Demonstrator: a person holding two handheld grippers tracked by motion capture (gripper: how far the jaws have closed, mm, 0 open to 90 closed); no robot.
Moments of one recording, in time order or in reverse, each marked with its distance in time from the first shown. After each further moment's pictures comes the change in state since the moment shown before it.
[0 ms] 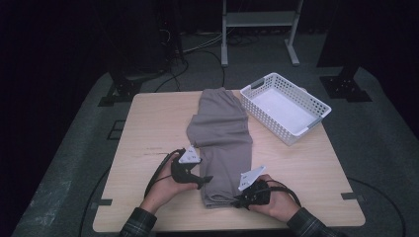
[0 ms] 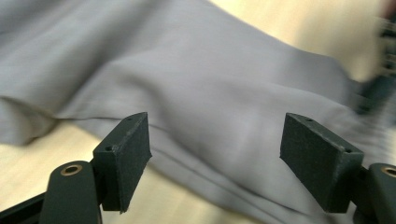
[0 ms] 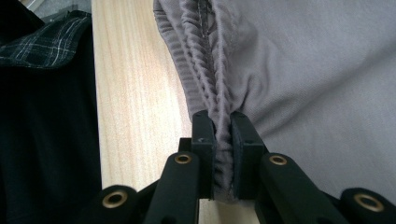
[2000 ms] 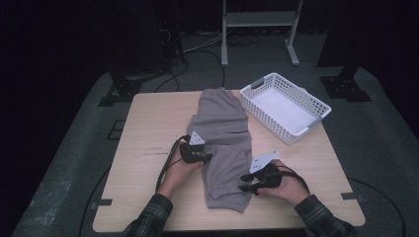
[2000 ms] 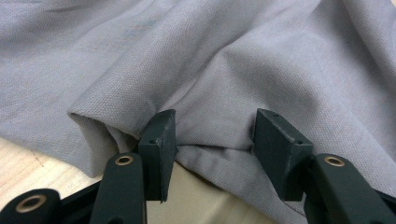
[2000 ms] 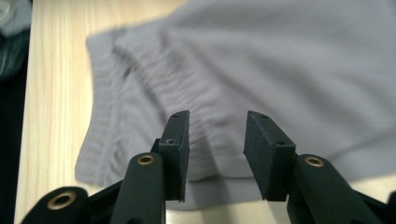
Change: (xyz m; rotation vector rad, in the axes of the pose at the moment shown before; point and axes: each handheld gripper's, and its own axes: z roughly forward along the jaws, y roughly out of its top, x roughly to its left) left arm 0.070 0.003 0.058 0.031 0.211 -0.139; right arm -0.043 -0.007 -0.019 -0.057 -0.083 -0.017
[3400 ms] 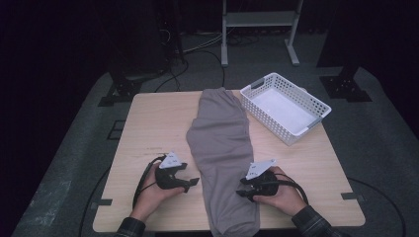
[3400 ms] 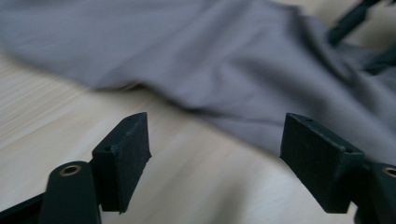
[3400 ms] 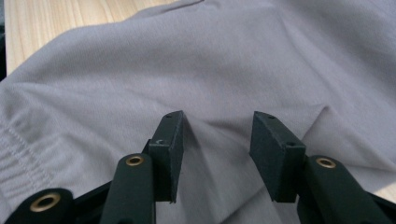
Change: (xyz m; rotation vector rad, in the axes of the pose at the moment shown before) left arm -0.039 -0.048 -0.081 -0.089 -0.168 -0.051; right arm 0.022 -0.001 0.000 -0.013 -0.112 0.065
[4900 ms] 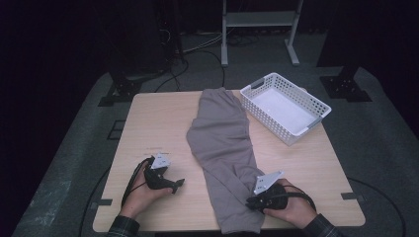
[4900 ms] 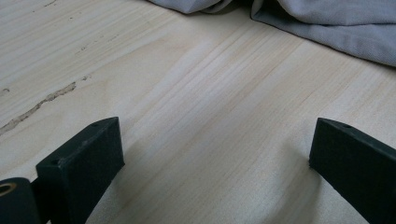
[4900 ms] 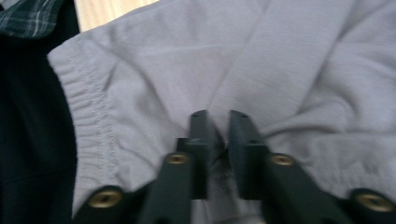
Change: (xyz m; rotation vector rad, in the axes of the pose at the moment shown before) left arm 0.047 -0.040 -0.014 0.100 0.205 -0.028; right arm 0.023 -0.024 -0.019 0.080 0.088 0.010
